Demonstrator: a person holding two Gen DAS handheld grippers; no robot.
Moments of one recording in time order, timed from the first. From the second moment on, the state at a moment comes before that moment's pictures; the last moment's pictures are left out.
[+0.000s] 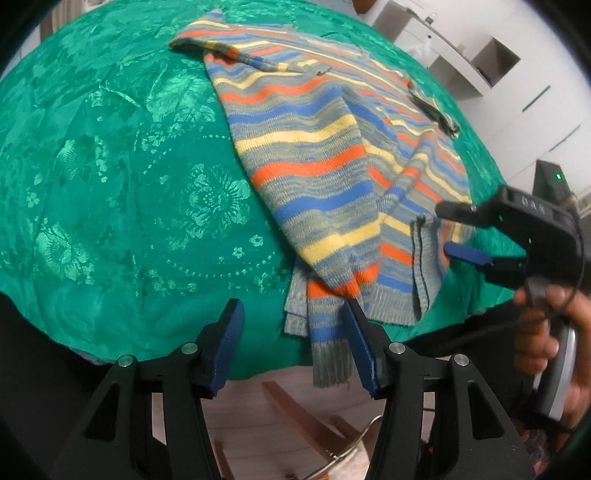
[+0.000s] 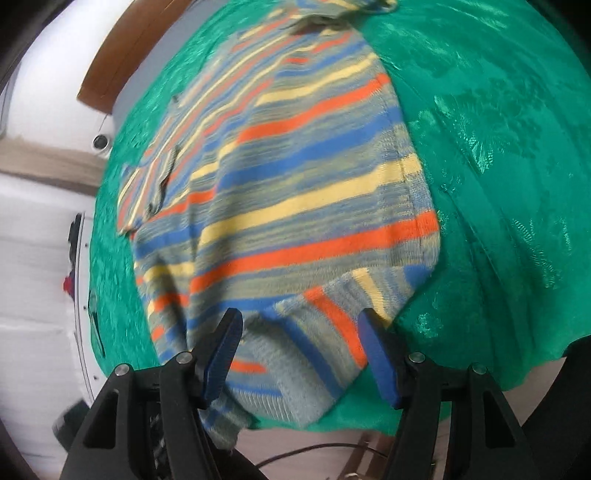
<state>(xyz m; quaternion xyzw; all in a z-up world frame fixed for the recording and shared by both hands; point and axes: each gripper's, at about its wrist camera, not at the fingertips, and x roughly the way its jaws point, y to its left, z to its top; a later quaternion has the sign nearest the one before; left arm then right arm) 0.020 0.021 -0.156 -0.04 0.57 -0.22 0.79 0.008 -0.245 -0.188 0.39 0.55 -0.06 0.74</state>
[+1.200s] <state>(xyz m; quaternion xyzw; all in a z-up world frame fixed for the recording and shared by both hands) 0.006 0.048 -0.164 -0.06 0.58 -0.19 0.79 0.006 -0.200 -0.145 0.13 0.57 0.08 0.81</state>
